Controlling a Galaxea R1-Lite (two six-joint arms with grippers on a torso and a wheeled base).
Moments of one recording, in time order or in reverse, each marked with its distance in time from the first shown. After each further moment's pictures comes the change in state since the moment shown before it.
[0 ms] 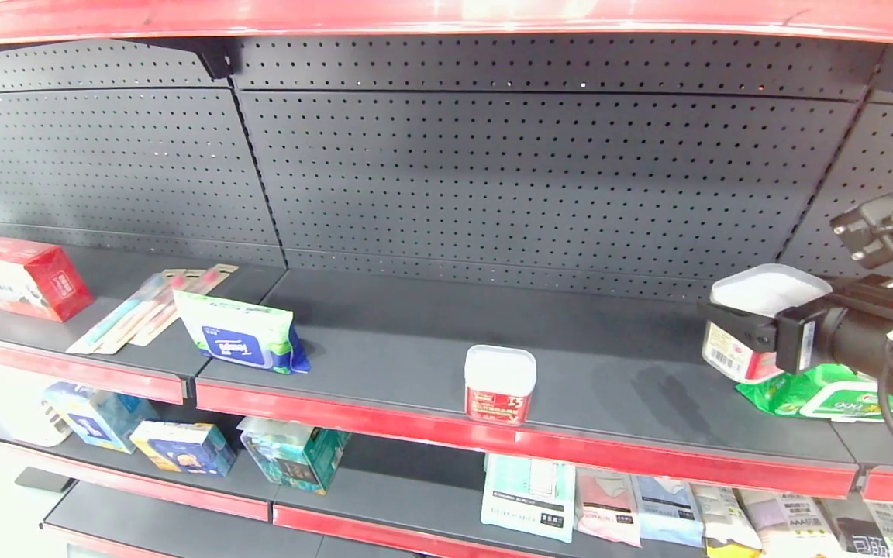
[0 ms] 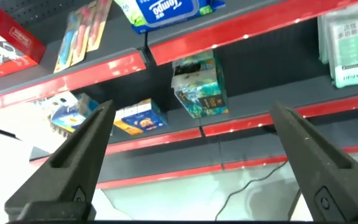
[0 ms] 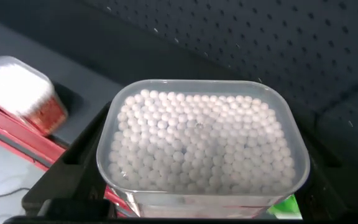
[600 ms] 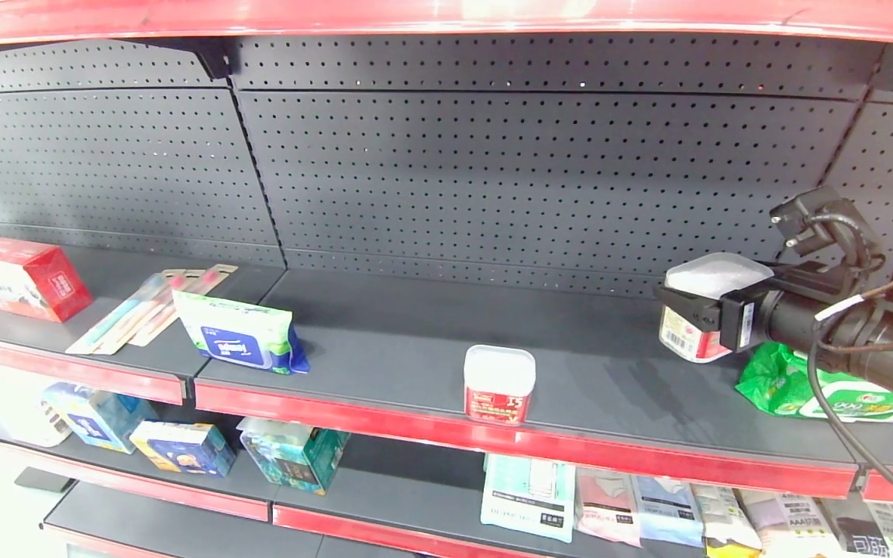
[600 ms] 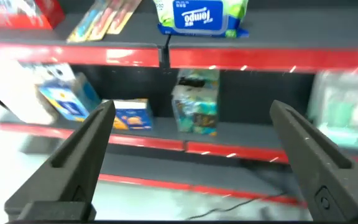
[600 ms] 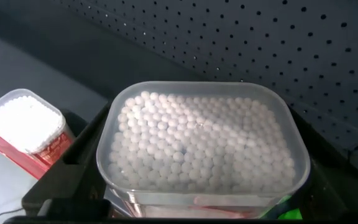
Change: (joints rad) left arm 0.016 -0.160 0.019 0.034 0.098 -0.328; right arm 0.052 0.139 -0.037 -0.127 0.002 0.029
